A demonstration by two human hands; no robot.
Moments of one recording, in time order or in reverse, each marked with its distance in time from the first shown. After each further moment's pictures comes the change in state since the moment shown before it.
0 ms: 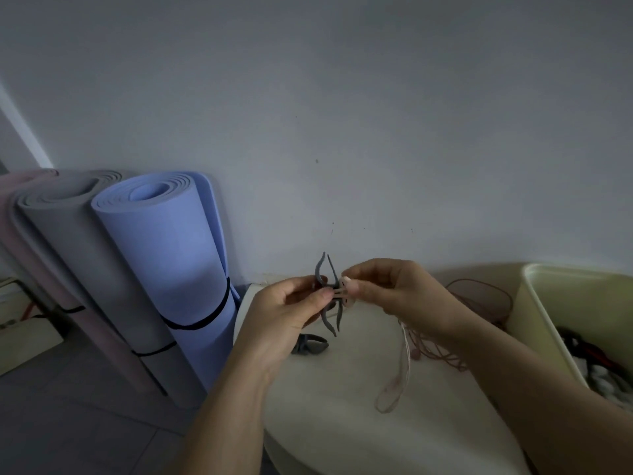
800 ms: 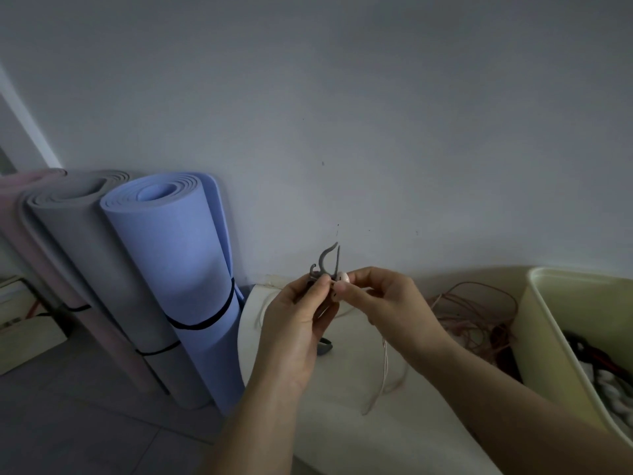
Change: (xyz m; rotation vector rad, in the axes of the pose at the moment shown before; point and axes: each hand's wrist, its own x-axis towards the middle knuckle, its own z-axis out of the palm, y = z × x) left_hand -0.004 0.000 0.022 -0.532 0.133 -0.068; right_hand -0.001 0.001 0.036 0.190 0.222 0.054
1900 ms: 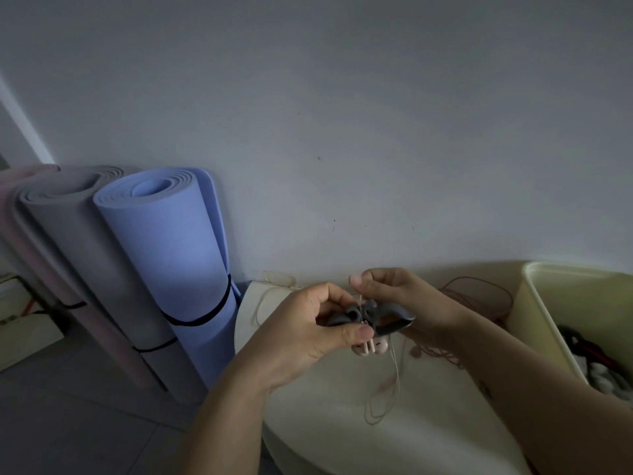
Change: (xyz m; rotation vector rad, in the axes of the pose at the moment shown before) left_hand -0.012 0.018 -0.012 0.717 -0.493 0.011; right_hand 0.017 0.011 -0.031 0.238 -0.418 0.185
